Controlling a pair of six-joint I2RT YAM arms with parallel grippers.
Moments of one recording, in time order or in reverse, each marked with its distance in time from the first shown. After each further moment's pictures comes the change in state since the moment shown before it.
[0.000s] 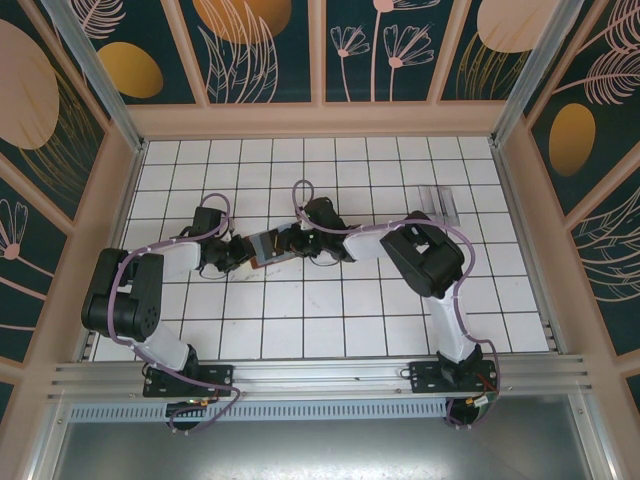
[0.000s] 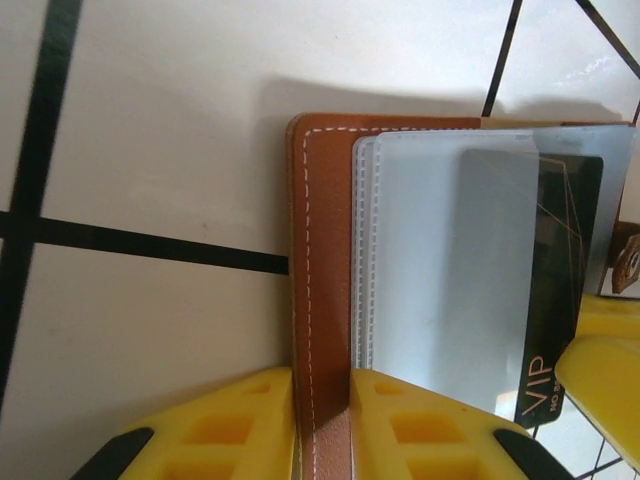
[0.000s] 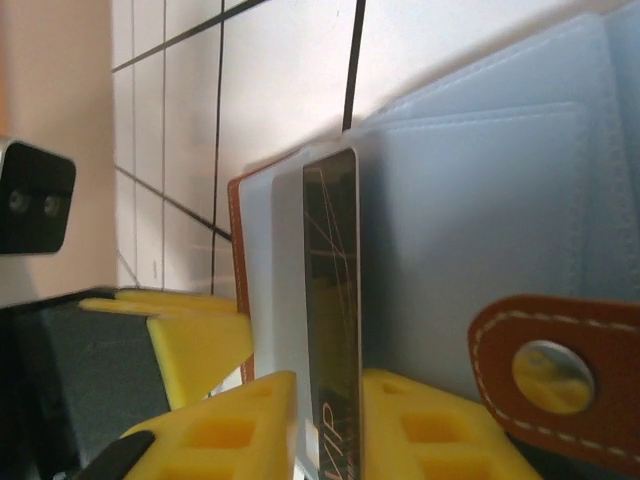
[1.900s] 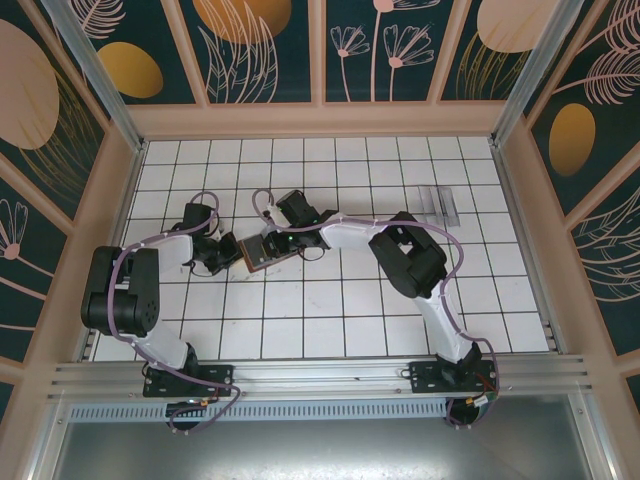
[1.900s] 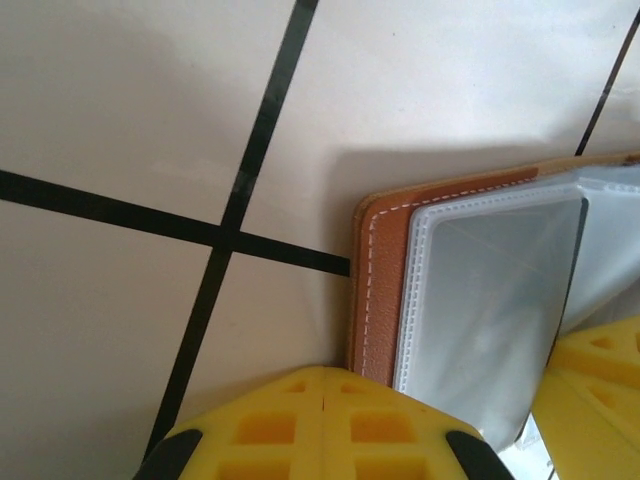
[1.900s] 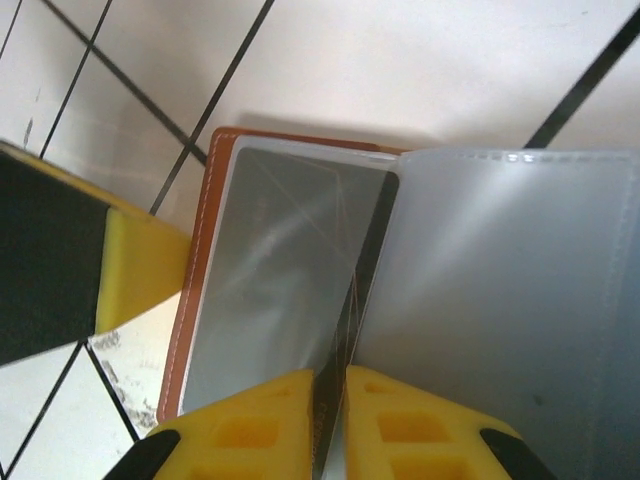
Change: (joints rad) left arm 0.084 0.019 0.058 -0.142 -0.020 0.037; right arm 0.076 0.098 0.324 -0.448 0.061 -0.590
